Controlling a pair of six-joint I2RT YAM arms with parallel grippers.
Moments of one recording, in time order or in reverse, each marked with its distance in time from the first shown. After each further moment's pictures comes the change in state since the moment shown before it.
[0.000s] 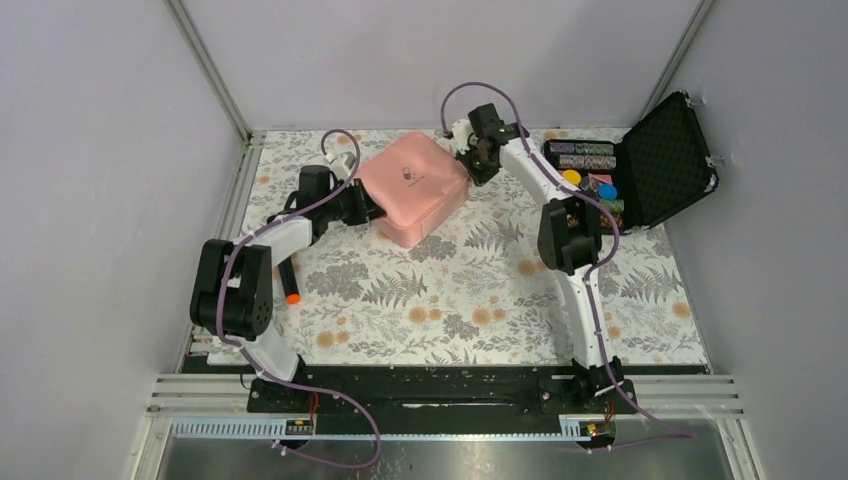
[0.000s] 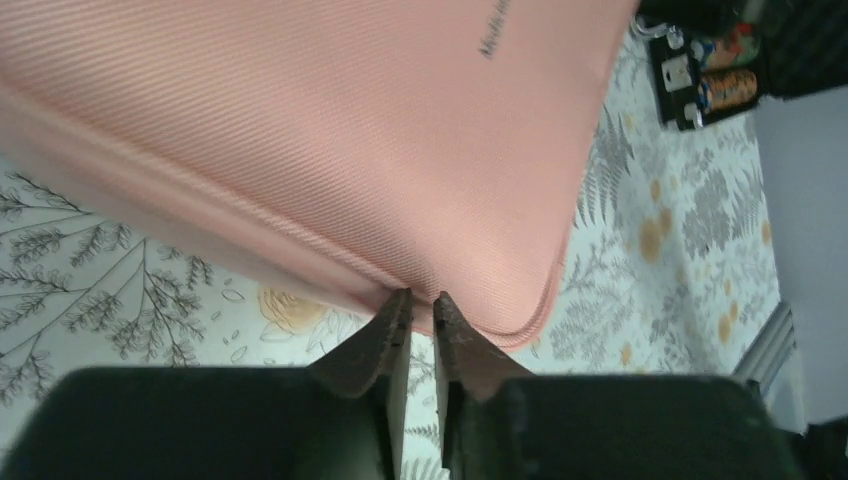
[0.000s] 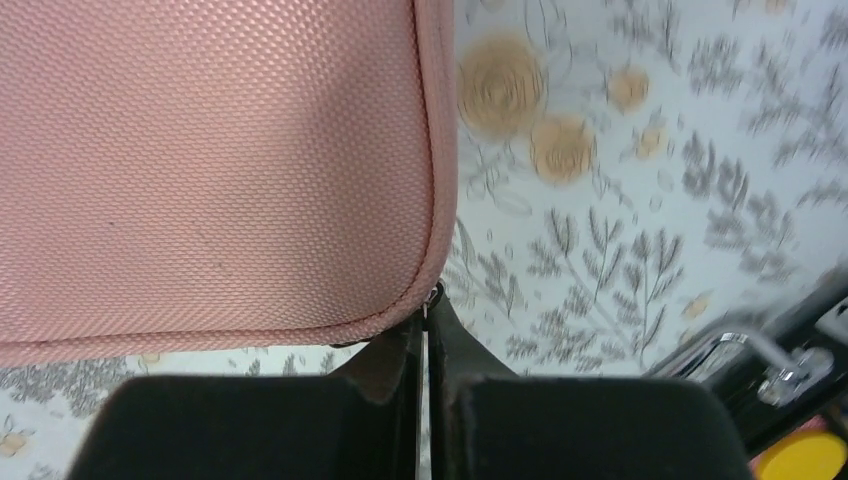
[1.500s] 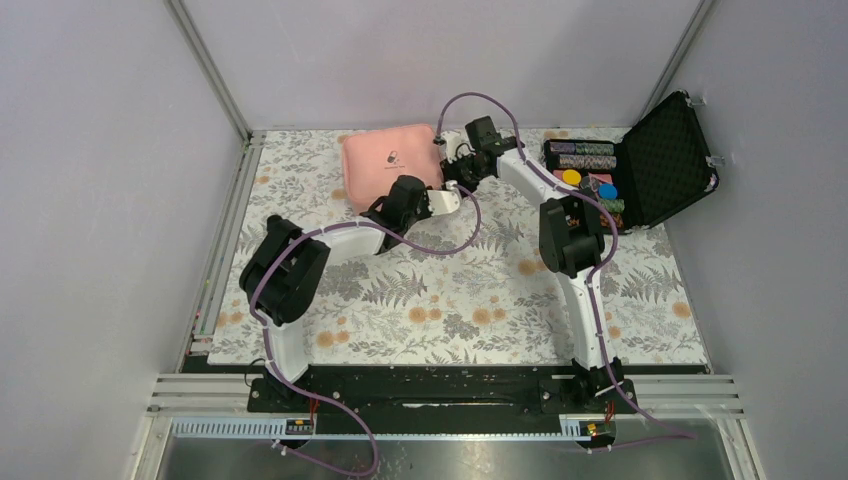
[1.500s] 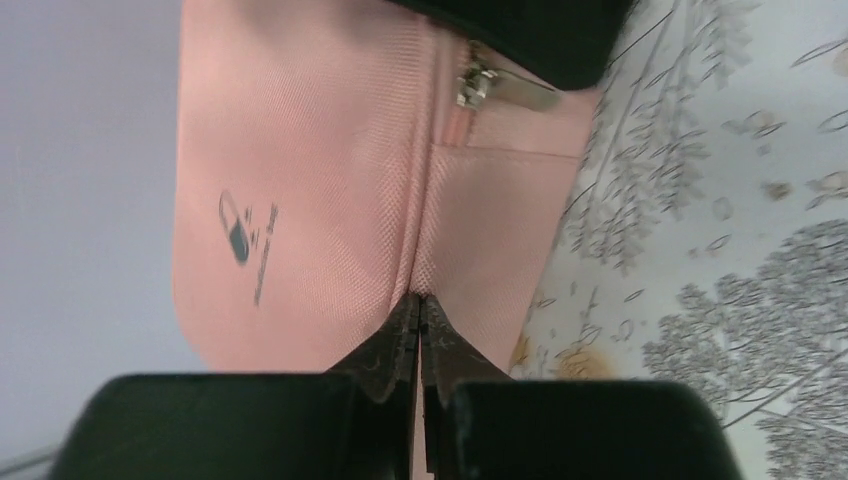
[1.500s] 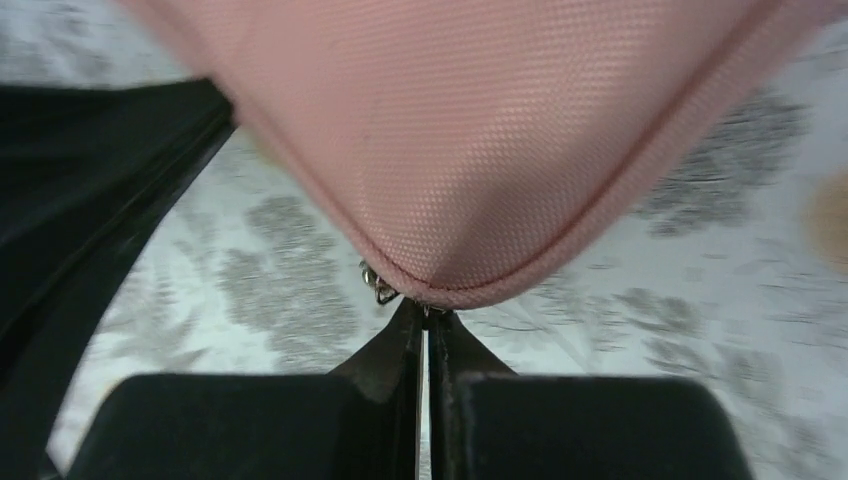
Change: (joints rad) left arm -0.454 0.198 0.194 0.028 -0.736 1.281; right arm 0.035 -0.032 -0.154 0.182 -0.431 0.090
